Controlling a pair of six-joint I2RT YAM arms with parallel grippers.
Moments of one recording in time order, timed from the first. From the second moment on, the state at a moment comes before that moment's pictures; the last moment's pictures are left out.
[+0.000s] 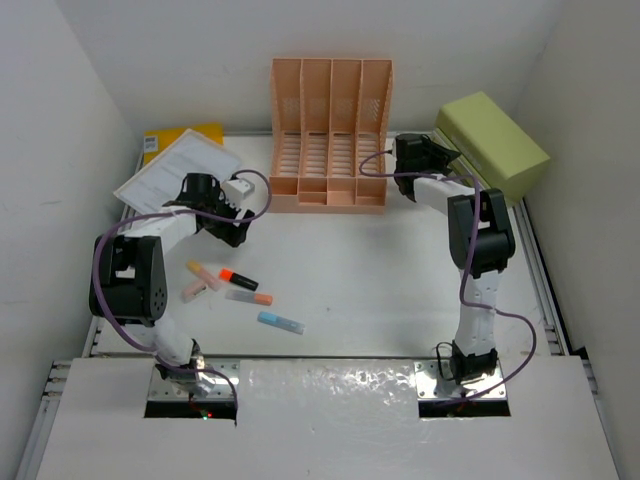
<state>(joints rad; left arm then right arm) -0.03 1.65 0.98 -0.33 0.30 0.51 0.20 2.14 1.44 0.16 0.90 -1.13</state>
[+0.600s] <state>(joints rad) -0.03 1.66 1.02 -0.34 0.29 0.51 0.16 2.18 1.39 0.28 0.91 -1.19</state>
